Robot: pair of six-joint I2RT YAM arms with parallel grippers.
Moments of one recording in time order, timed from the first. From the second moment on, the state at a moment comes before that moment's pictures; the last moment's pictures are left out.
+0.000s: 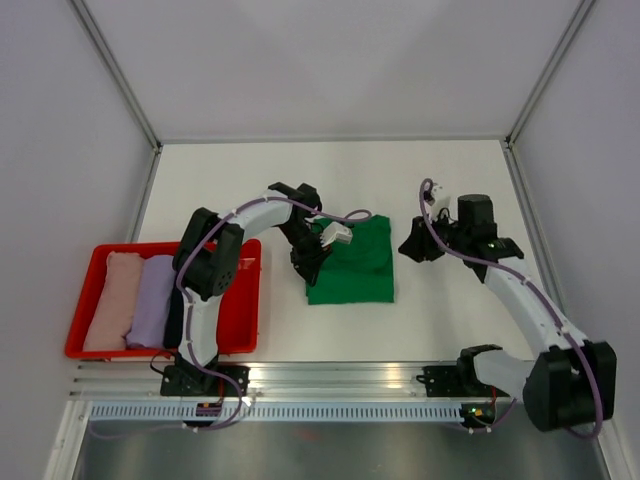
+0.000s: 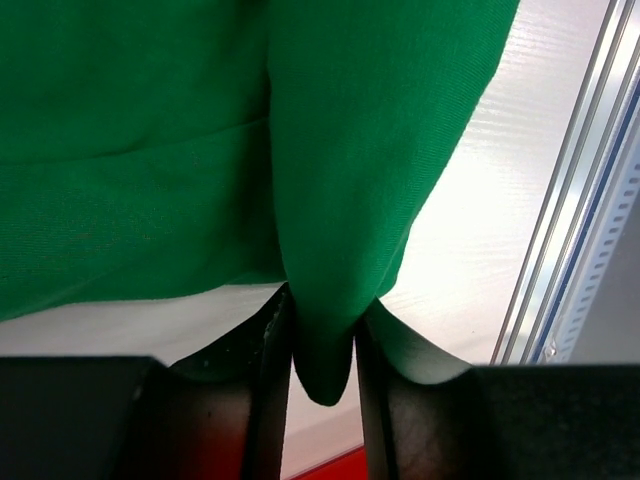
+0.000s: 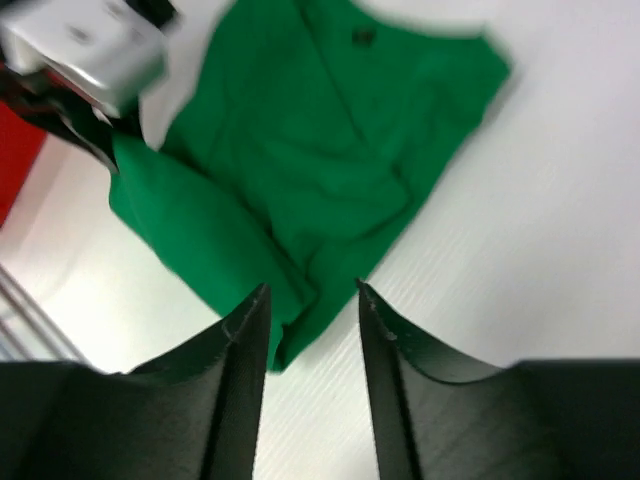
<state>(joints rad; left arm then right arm) -0.56 2.07 1.51 -1.09 0.66 0.80 0.15 1.18 0.81 -0.43 -0.56 -0.04</state>
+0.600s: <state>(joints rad) -0.56 2.01 1.47 -1.09 0.66 0.79 0.15 1.12 0.72 -0.13 -0.45 0.25</state>
